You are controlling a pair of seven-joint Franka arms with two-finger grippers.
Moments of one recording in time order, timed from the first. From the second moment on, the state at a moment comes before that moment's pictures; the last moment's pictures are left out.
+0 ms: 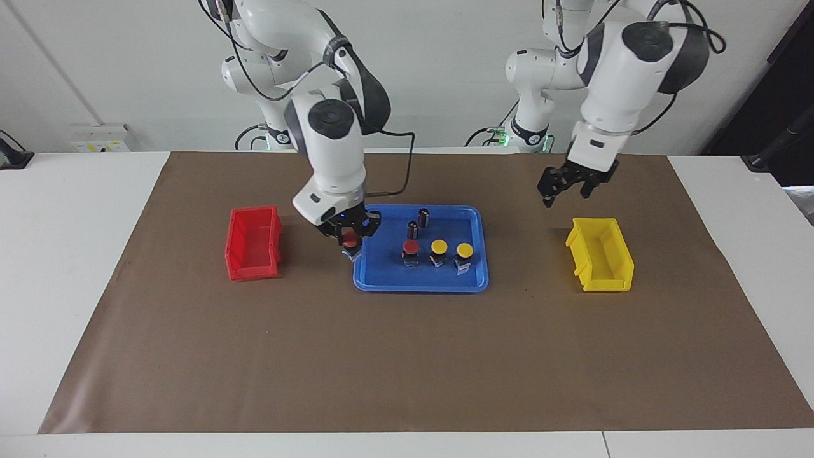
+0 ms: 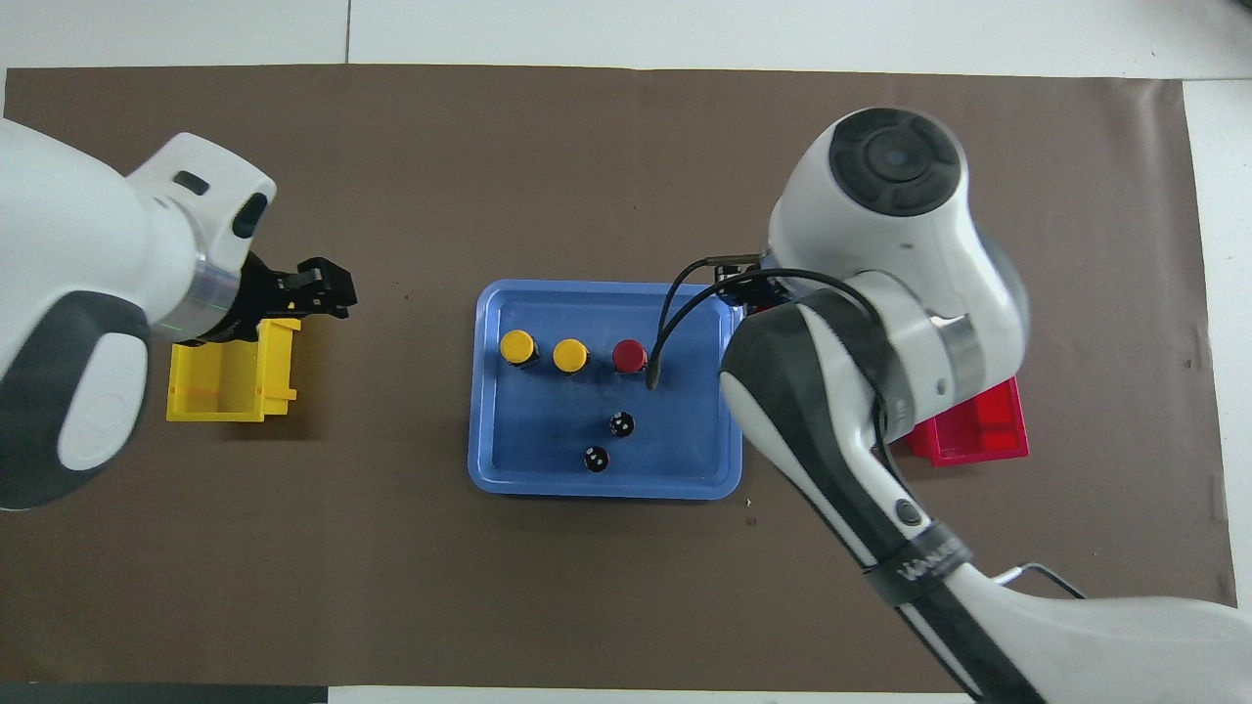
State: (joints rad) left arm -0.29 -0.02 -0.11 -1.83 0.01 1.83 -0.59; right arm 0.34 0.21 -0.01 -1.63 0.03 1.82 0.33
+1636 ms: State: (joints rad) left arm -0.49 0.27 -0.11 -1.90 0.01 2.18 -0.94; right arm 0.01 -0.10 -0.02 -2.31 0.06 2.15 -0.18
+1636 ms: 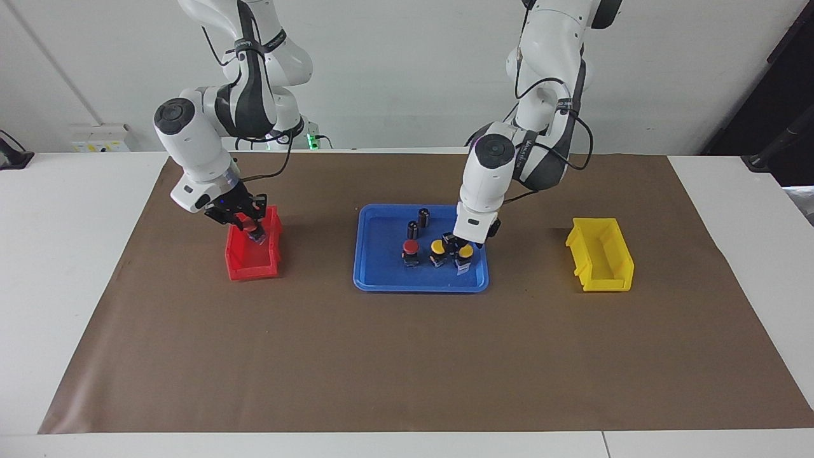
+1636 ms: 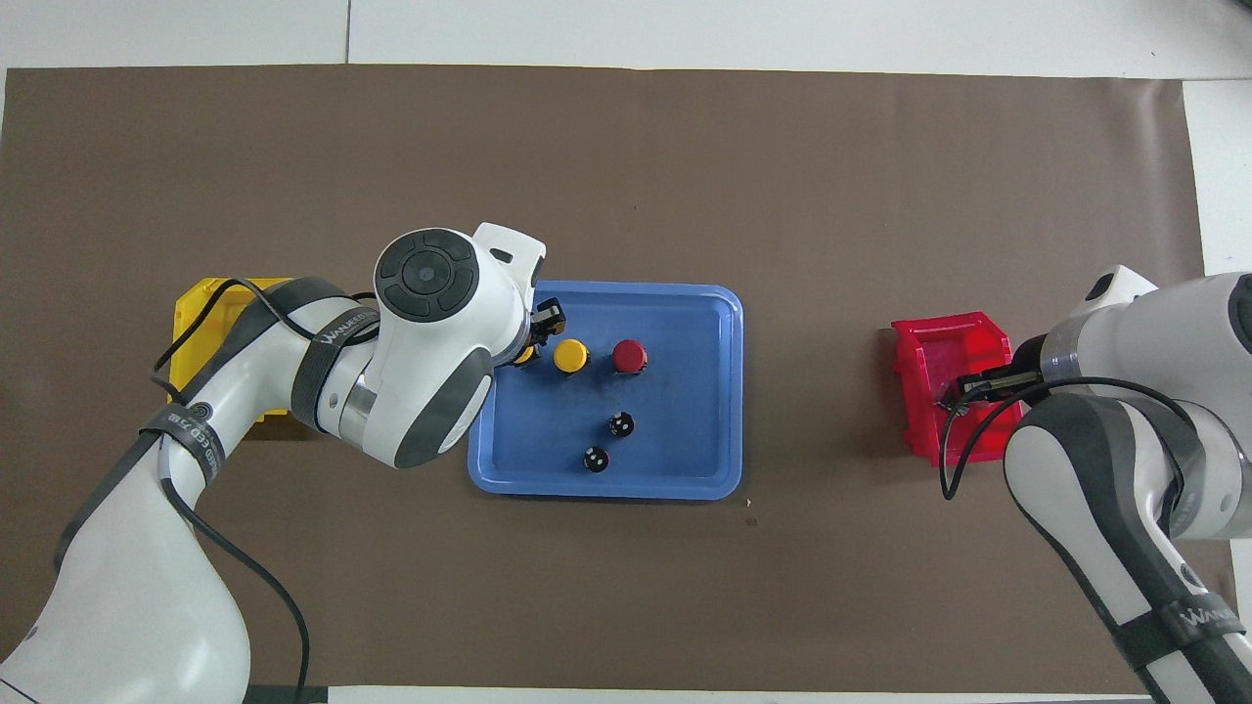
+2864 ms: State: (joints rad) left arm -0.03 0.22 -0.06 -1.67 0.05 1.65 -0.07; right arm 0.07 -0.05 -0.01 -2.04 0.06 1.98 -0.10
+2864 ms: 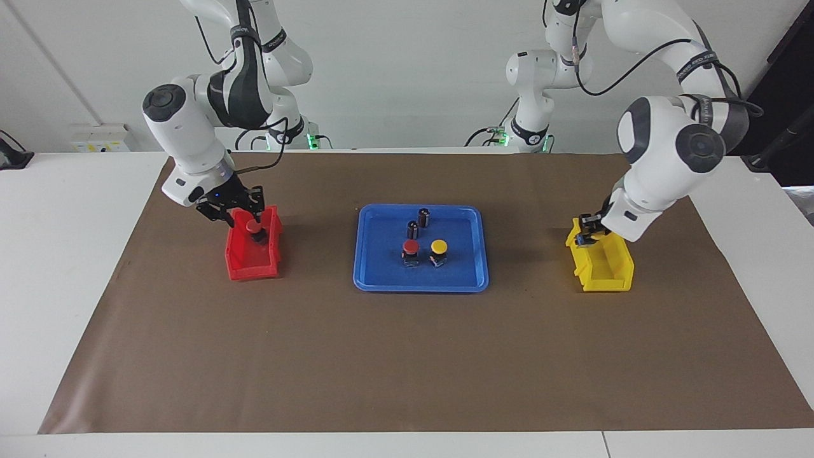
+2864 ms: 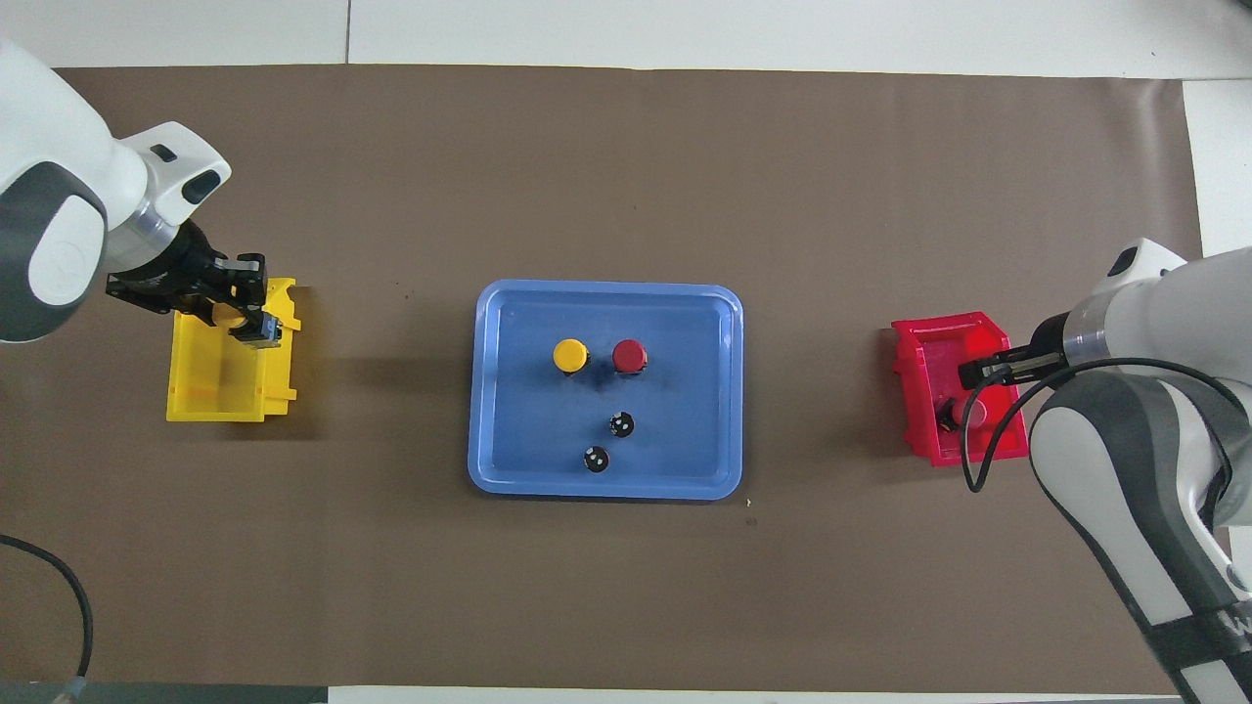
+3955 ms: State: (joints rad) left arm 0.05 0.08 -0.06 -2.14 0.08 2.12 0.00; right arm 0.58 0.36 0.00 -1.68 0.01 2.14 0.63
